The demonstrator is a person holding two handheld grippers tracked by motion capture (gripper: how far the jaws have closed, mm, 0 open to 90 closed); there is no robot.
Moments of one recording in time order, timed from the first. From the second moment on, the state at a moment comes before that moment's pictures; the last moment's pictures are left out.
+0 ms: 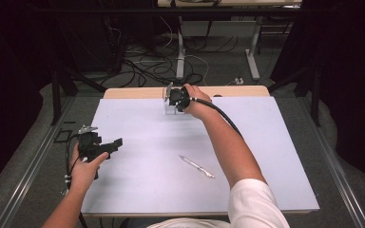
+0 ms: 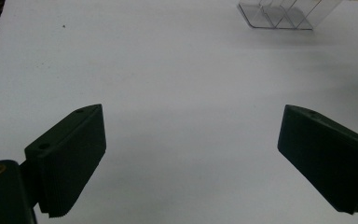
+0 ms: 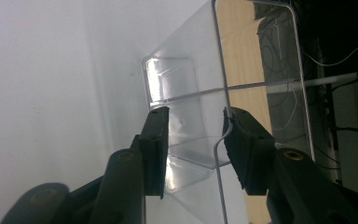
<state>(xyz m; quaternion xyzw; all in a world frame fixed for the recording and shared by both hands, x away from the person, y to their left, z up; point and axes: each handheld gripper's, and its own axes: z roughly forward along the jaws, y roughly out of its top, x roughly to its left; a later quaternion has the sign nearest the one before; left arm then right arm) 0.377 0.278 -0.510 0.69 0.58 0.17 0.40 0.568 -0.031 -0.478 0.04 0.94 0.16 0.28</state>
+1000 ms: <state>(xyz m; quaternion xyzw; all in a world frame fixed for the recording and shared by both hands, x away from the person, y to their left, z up) 0.378 0.278 -0.510 0.69 0.58 0.17 0.40 0.543 -0.028 -0.470 0.00 0.96 0.13 0.24</state>
